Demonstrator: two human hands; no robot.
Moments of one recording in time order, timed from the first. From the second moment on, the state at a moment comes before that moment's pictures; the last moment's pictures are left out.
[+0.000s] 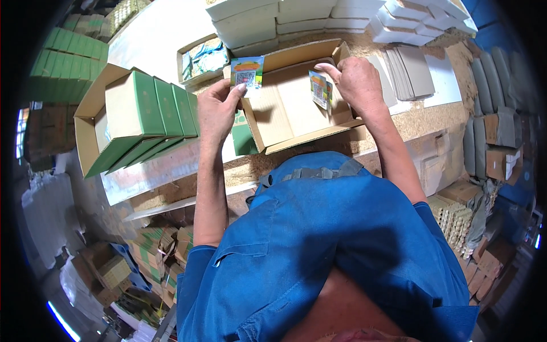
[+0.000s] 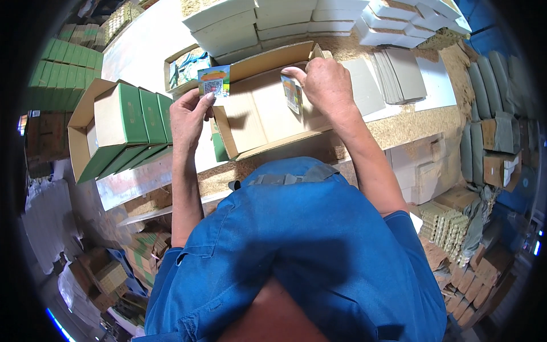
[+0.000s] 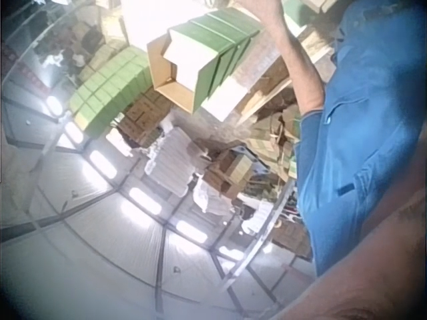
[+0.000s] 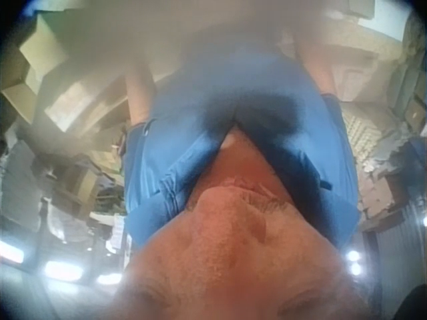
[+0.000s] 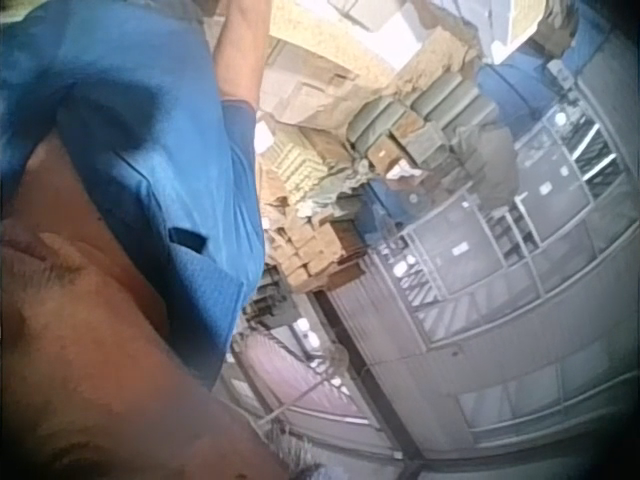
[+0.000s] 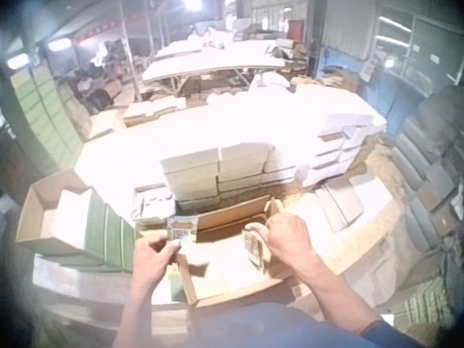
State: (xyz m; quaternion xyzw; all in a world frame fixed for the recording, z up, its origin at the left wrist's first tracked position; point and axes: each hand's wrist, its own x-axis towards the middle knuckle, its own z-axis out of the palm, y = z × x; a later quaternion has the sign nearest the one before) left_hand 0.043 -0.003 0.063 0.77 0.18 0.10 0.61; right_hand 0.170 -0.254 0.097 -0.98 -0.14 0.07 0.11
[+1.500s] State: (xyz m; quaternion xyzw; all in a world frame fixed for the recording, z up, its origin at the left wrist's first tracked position) left_hand 0.181 0.235 -0.139 0.76 0.48 0.15 0.41; right_hand 0.133 -0.250 0.076 -0.75 -0.16 0.13 0.63
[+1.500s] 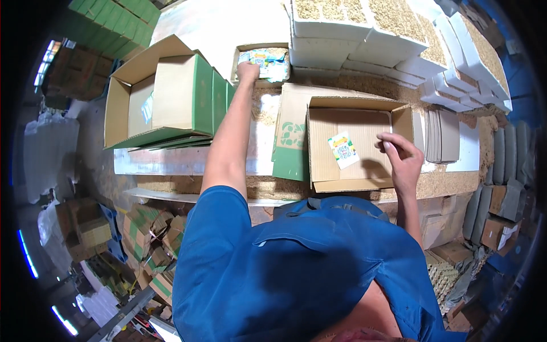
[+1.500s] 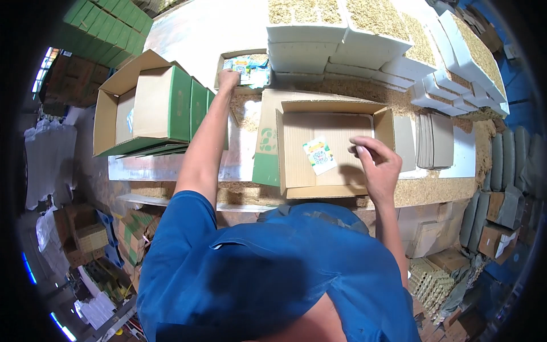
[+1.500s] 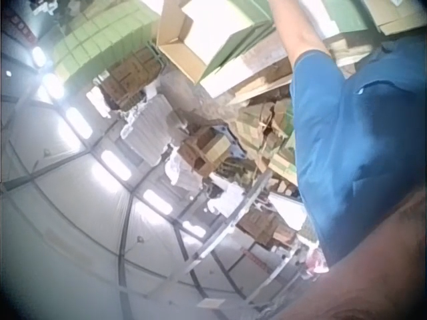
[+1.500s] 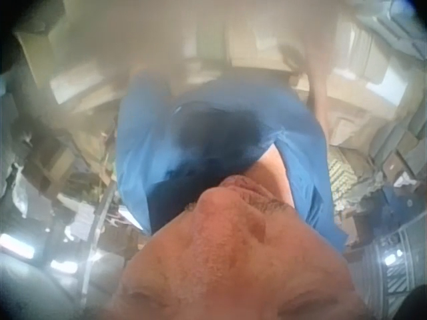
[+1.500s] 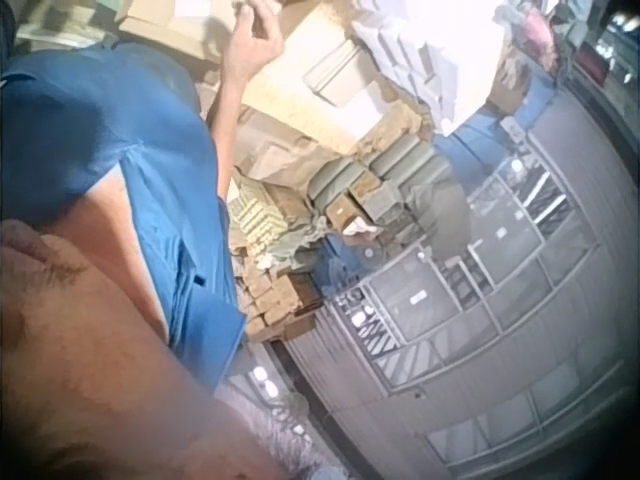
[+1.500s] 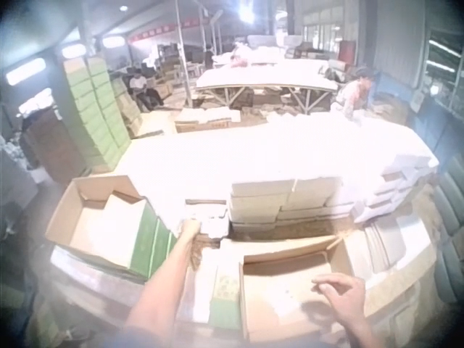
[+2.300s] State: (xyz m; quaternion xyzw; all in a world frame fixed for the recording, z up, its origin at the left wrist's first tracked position) left_hand 0.007 -0.045 -0.033 0.66 0.21 0.07 0.72; right_hand 0.193 -0.333 -0.057 -0.56 0.01 0.37 0.74
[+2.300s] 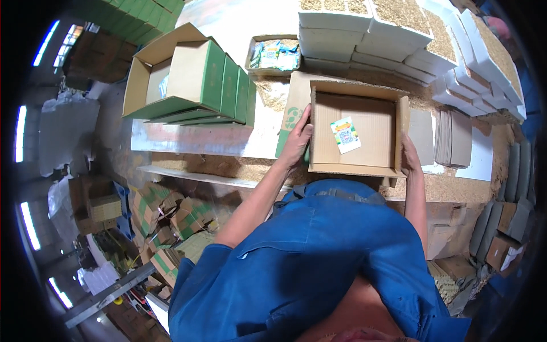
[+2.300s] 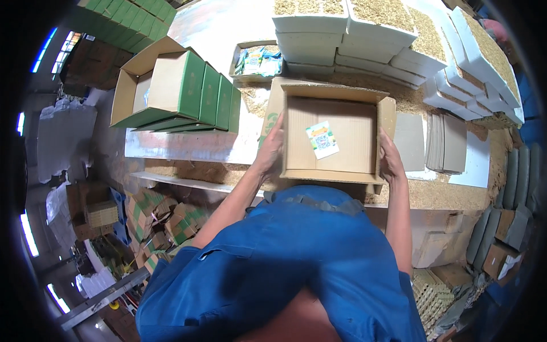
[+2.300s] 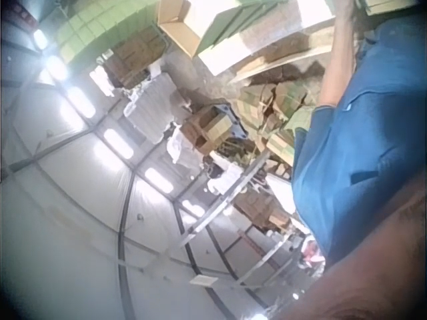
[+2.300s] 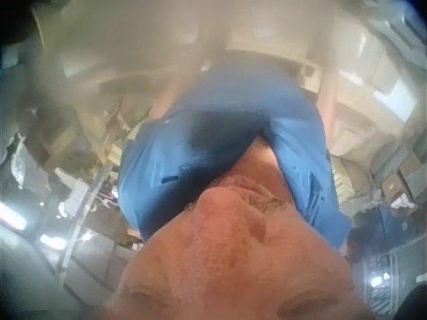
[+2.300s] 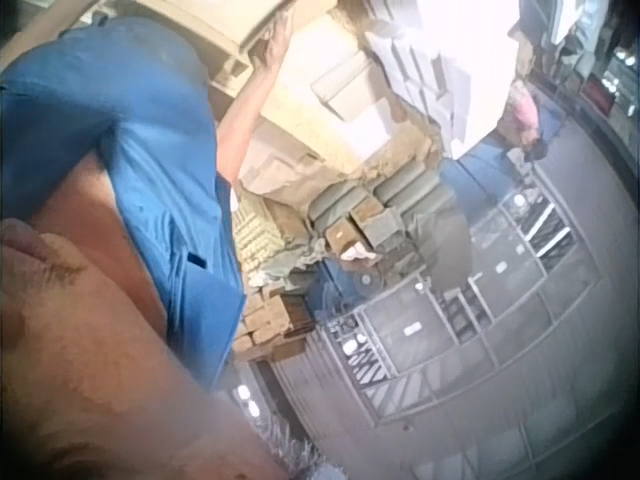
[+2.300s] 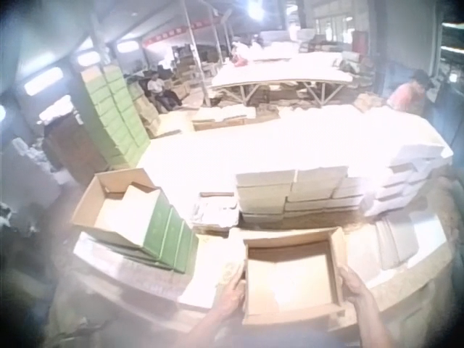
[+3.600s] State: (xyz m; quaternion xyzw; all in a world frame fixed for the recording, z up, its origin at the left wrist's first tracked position) left_hand -0.172 0.280 0.167 0.72 0.34 0.57 0.22; right_hand 0.197 -0.106 0.082 -0.51 -0.23 0.36 0.75
